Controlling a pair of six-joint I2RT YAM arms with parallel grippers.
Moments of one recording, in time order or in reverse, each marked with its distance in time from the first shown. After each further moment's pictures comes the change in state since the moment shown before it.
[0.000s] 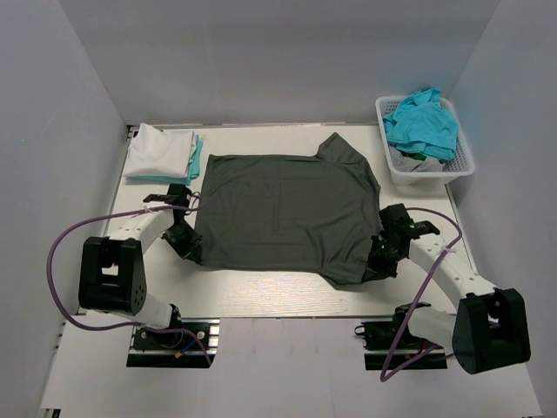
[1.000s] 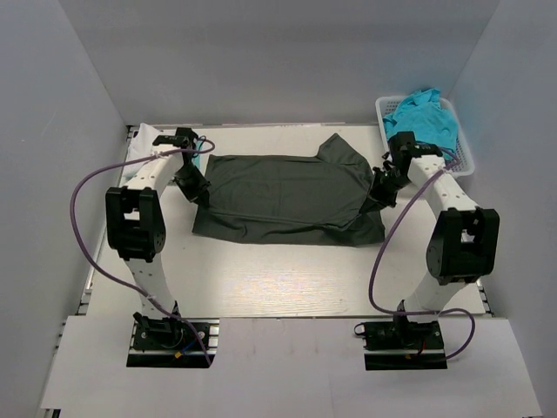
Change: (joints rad) left arm 0.008 0.451 0.725 -0.188 0.063 0.144; right arm -0.152 0.557 0.761 -0.179 -0.151 -0.129
